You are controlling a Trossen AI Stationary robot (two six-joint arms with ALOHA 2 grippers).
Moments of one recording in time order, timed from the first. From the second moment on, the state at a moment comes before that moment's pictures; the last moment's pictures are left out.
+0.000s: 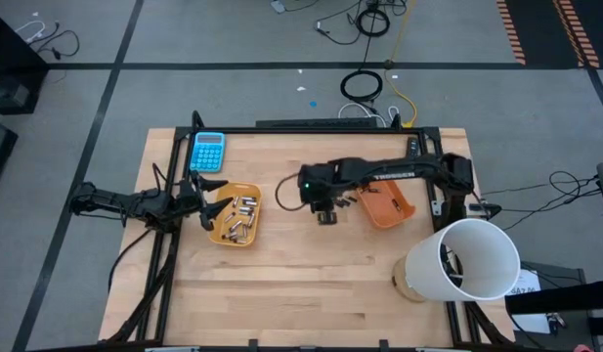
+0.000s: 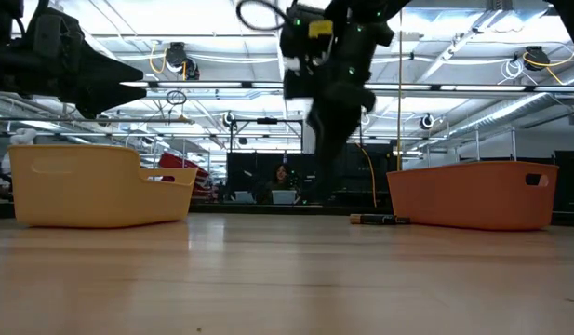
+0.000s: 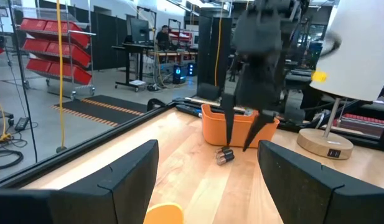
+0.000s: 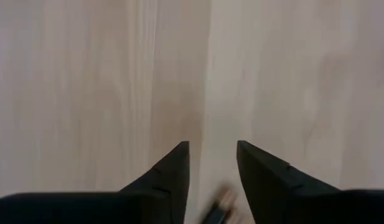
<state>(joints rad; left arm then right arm) -0.20 0.02 0.00 0.07 -0.53 -0.07 -0.13 1.91 1.48 -0.80 0.02 -0.21</state>
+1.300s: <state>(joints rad) -0.20 0.02 0.00 0.07 -0.53 -0.07 -0.09 2.08 1.48 -1.02 0.31 -0.86</state>
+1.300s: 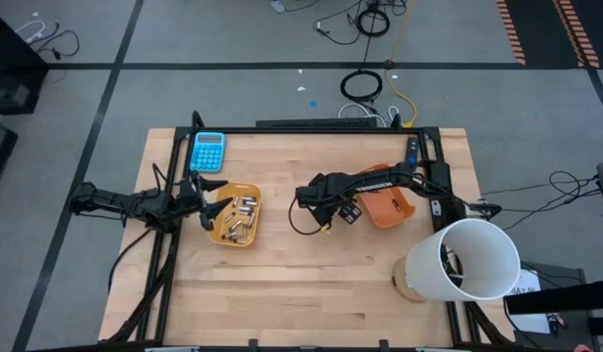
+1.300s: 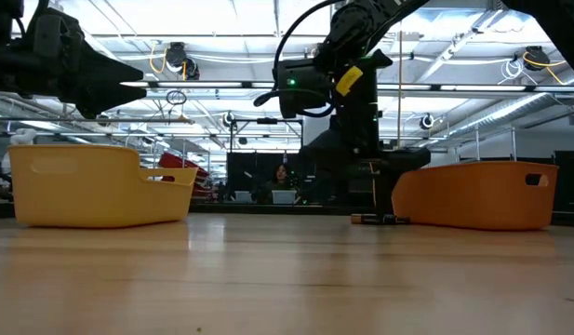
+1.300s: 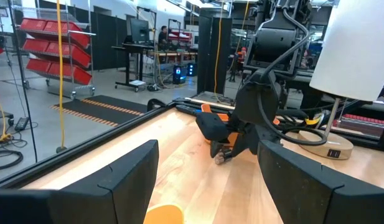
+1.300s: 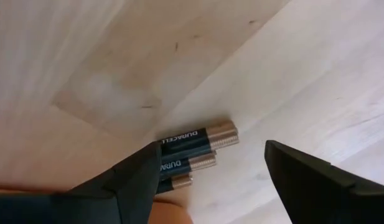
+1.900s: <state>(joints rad) -0.20 0.02 0.00 0.07 -0.53 -0.07 -0.08 2.12 1.48 -1.05 0.31 -1.04</state>
